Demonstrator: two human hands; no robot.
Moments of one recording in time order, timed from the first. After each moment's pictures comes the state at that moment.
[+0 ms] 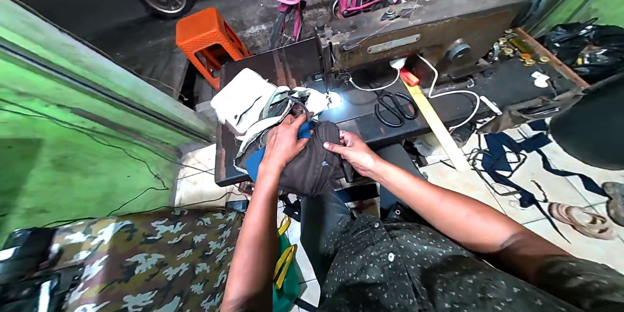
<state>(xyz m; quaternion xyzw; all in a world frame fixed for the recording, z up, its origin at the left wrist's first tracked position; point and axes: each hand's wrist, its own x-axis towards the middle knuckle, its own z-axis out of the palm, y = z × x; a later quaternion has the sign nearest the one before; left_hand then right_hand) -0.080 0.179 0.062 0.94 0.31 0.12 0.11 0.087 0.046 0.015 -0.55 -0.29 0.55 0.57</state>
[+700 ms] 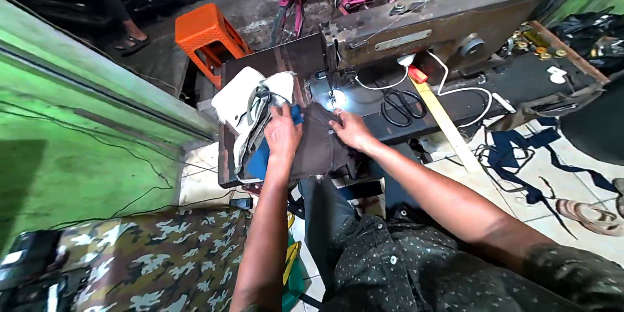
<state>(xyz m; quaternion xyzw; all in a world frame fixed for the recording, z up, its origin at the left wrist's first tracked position) -0.046 0.203 0.059 0.84 0.54 0.08 0.07 0.117 0.104 0.021 -0.75 -0.48 0.31 0.33</state>
